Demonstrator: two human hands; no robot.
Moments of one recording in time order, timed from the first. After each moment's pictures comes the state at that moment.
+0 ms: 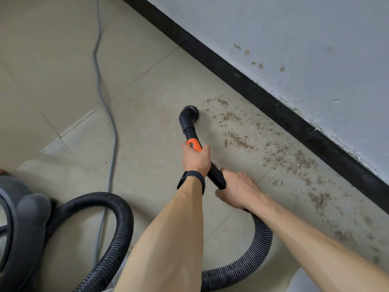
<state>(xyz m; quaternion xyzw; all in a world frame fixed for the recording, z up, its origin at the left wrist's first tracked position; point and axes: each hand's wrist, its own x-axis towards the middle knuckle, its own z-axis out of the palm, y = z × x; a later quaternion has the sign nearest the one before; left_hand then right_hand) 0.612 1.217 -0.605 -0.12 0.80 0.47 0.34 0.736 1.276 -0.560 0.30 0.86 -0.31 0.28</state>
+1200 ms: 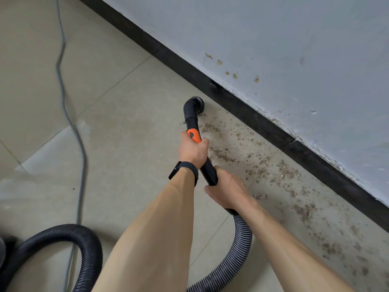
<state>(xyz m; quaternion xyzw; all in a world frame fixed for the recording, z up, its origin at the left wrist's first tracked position) 0.584 1.308 -0.614 -0.01 0.80 0.46 0.39 0.723 1.329 -0.584 0.39 0.82 -0.37 0.21</state>
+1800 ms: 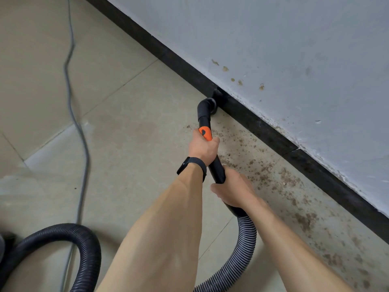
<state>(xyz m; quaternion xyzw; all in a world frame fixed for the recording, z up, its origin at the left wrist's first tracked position) 0.581 1.326 -0.596 0.03 0.78 0.45 0.43 0.719 1.346 -0.580 0.42 0.79 -0.39 0.20</state>
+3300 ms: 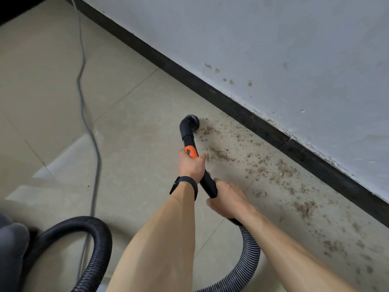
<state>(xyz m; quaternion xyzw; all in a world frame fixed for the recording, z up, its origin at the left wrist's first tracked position) 0.625 1.270 -0.583 -0.07 0.79 0.46 0.40 0.754 1.307 -0.574 0.34 0.84 -0.35 0.23</state>
